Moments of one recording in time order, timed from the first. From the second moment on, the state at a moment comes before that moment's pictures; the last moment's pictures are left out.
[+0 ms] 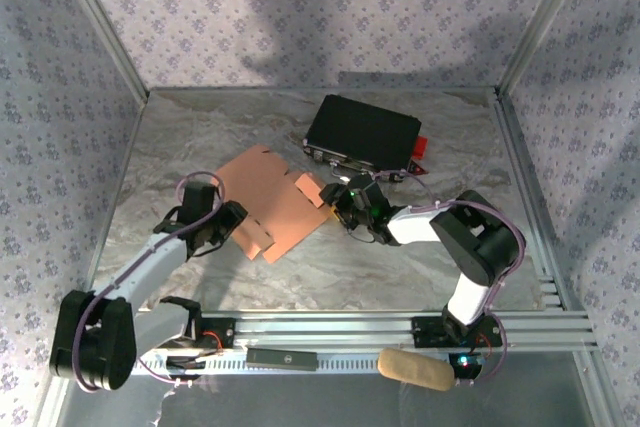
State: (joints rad) left arm -0.25 1.10 0.49 -0.32 0.16 -1.00; right arm 0.68 1.73 0.69 0.46 -0.11 1.36
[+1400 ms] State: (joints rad) left arm -0.52 0.99 0.58 -0.47 0.00 -0.91; right arm 0.67 1.84 0.78 0.55 -0.11 1.50
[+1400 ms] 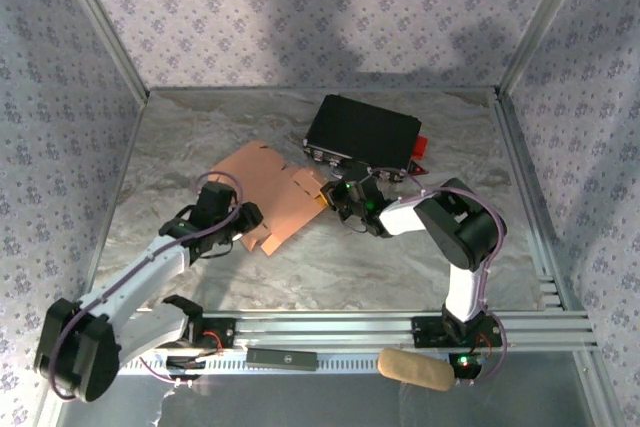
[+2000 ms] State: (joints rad) left arm -1.31 1.07 0.67 -0.47 -0.93 -0.40; right arm 0.67 1.54 1.11 -0.30 -0.01 1.59
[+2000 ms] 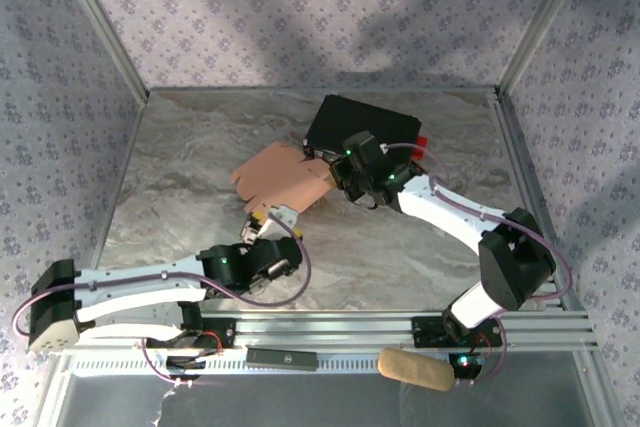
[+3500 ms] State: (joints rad) left arm -1.28 1.25 0.82 -0.29 -1.00 0.05; right arm 0.83 1.37 1.20 -0.47 0.05 1.47
